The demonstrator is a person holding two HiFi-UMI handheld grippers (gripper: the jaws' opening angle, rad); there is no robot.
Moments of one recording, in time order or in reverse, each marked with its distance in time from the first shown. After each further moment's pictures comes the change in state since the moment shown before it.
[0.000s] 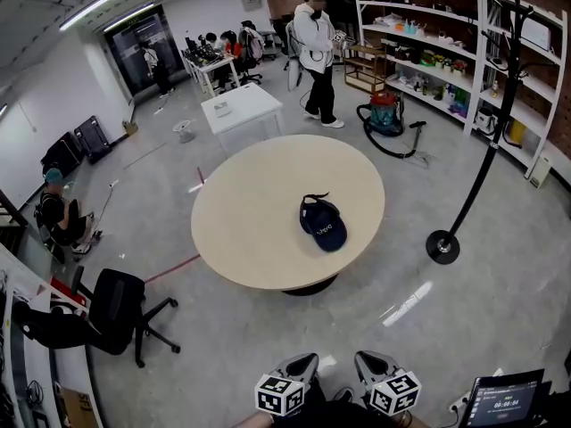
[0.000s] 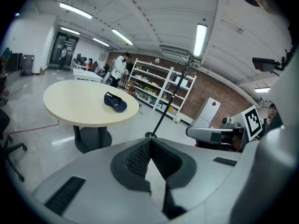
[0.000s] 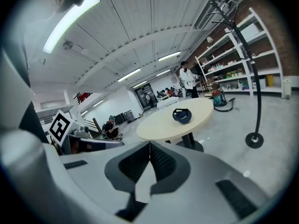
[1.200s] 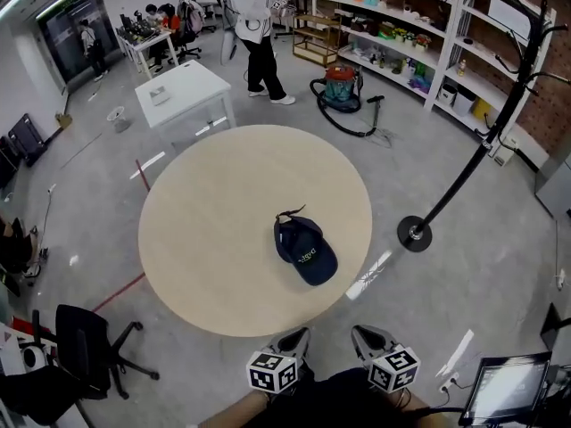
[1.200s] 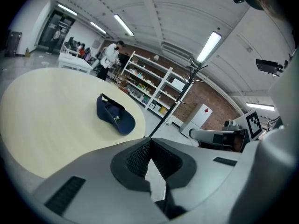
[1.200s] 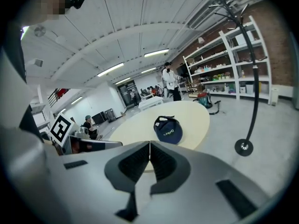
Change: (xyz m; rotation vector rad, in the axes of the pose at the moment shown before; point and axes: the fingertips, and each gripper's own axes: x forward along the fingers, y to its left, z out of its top) left arm 0.161 0.160 0.138 -0.061 0.044 -0.187; right arm 0.190 -0.102 0.113 0.033 0.027 -0.224
